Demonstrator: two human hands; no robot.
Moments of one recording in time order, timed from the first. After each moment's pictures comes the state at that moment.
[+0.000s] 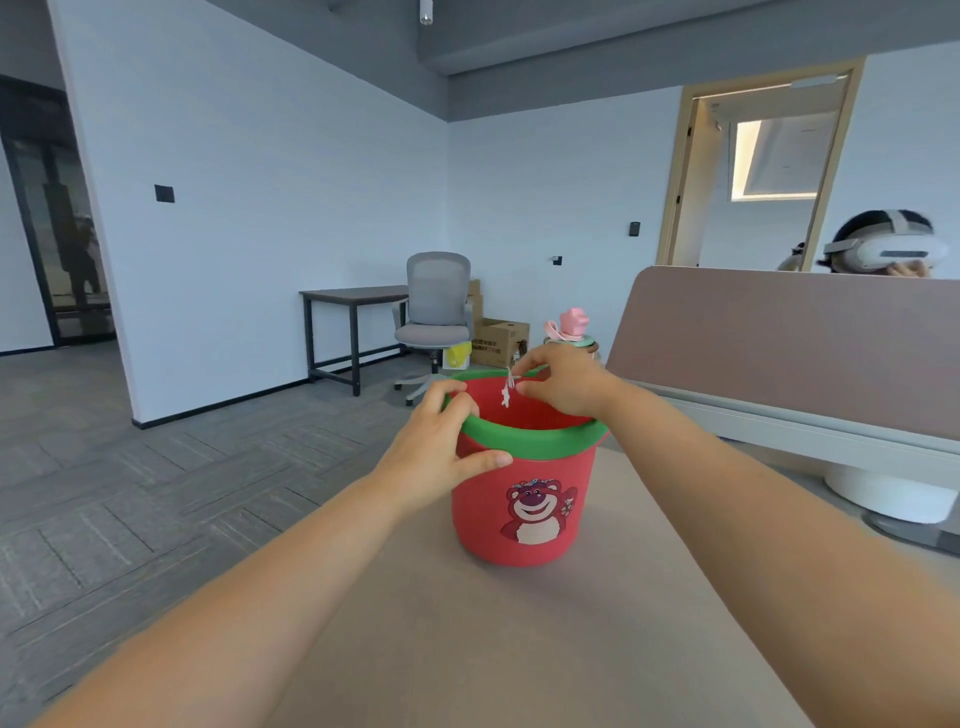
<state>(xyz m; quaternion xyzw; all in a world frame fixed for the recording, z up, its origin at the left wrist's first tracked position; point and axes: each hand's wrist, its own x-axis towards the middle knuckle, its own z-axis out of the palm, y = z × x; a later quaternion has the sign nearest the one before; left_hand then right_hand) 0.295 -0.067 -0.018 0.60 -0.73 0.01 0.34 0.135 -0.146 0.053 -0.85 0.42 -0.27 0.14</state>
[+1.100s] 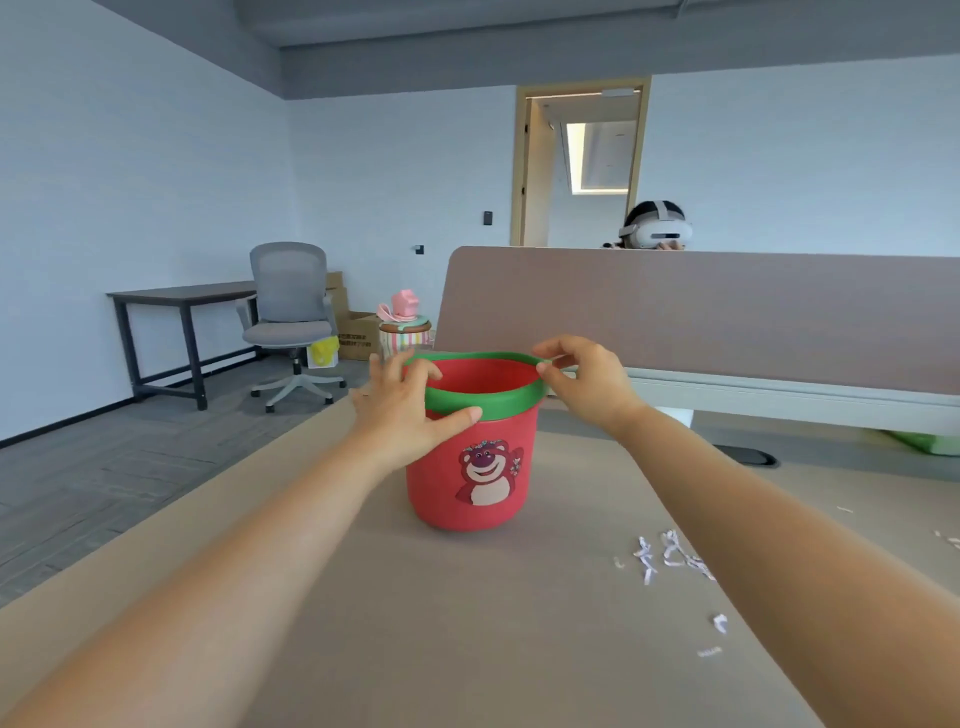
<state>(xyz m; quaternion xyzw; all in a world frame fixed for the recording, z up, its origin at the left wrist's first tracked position) 0.146 -0.094 -0.010 0.59 -0.74 0.01 0.34 -0.068 -0.102 0.020 -0.73 0.51 -0.46 0.07</state>
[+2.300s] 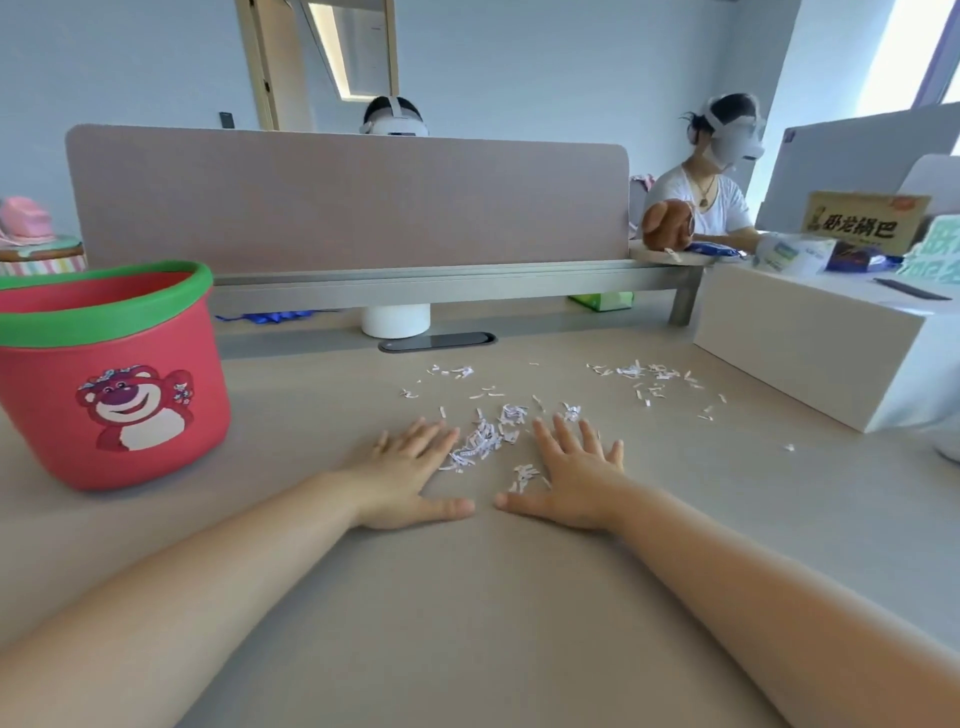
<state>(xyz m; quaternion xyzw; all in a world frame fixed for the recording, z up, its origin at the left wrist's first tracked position) -0.096 -0.028 -0.123 0.30 -0.95 -0.07 -0.10 -0.289 0.087 -0.132 -0.57 0.81 -0.04 0.10</state>
